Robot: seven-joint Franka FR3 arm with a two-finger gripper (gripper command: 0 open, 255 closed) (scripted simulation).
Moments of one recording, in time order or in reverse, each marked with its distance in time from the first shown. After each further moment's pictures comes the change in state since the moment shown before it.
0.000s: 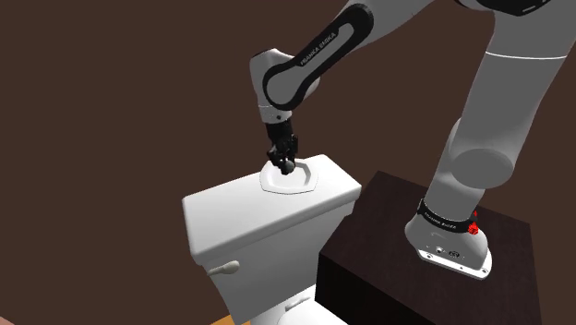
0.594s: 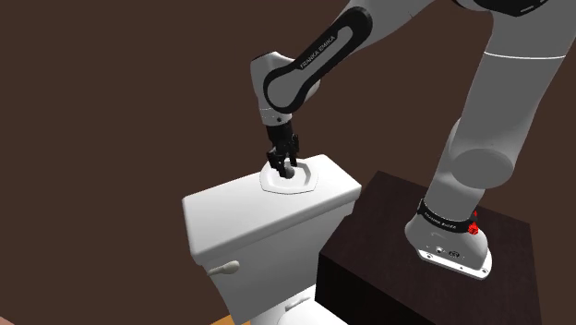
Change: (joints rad) arm 0.000 0.009 0.000 -0.009 -0.001 0.019 0.000
